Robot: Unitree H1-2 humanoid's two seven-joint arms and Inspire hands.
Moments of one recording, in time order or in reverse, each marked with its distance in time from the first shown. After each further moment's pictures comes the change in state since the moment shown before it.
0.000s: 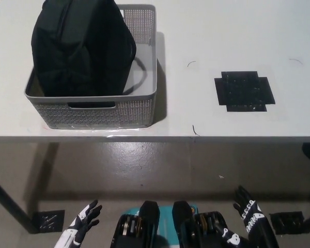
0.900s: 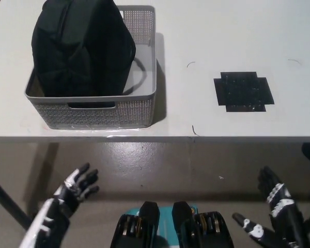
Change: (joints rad) left_arm -0.039 0.026 0.034 -0.384 -0.197 0.334 -0.065; right_arm 0.043 -0.061 0.000 -0.281 -0.032 0.144 -0.055
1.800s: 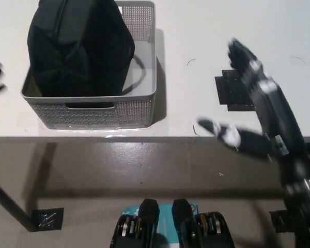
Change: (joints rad) left_arm -0.322 0.242 0.335 -0.382 -0.193 0.353 0.041; right_arm -0.407 -0.062 0.074 -0.490 -0.066 0.375 -0.014
